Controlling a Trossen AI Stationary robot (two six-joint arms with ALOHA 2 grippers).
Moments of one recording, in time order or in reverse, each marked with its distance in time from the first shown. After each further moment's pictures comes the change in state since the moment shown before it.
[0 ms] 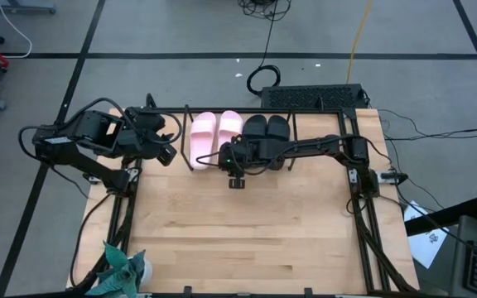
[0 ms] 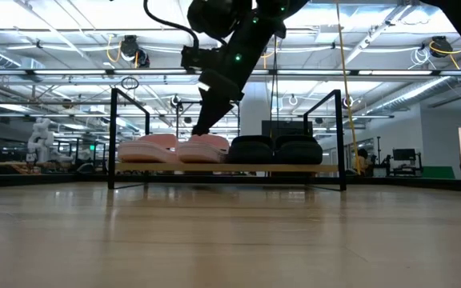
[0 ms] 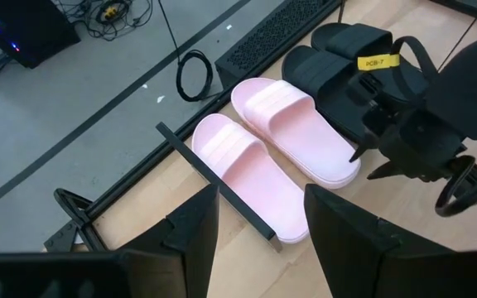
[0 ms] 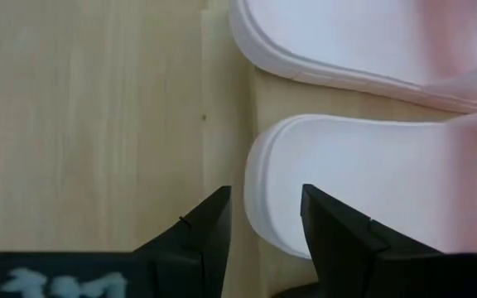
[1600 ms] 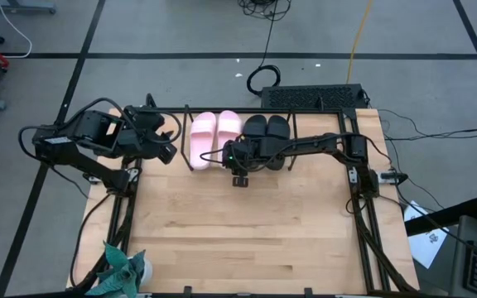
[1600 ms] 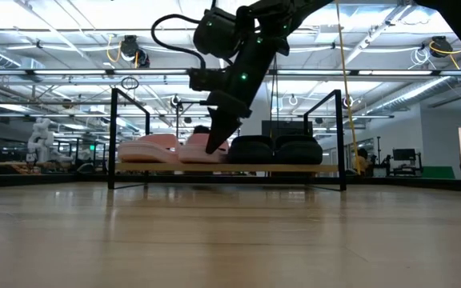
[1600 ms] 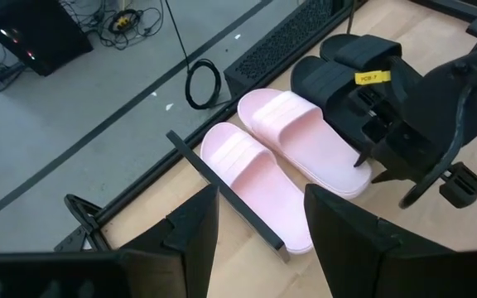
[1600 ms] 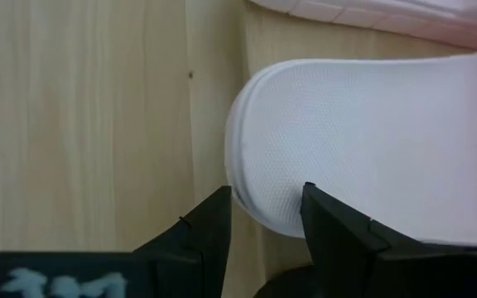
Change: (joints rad) left arm 0.001 0.000 0.000 0.004 -0.039 -0.001; right arm -0.041 0.008 -0.080 0.025 -0.054 0.025
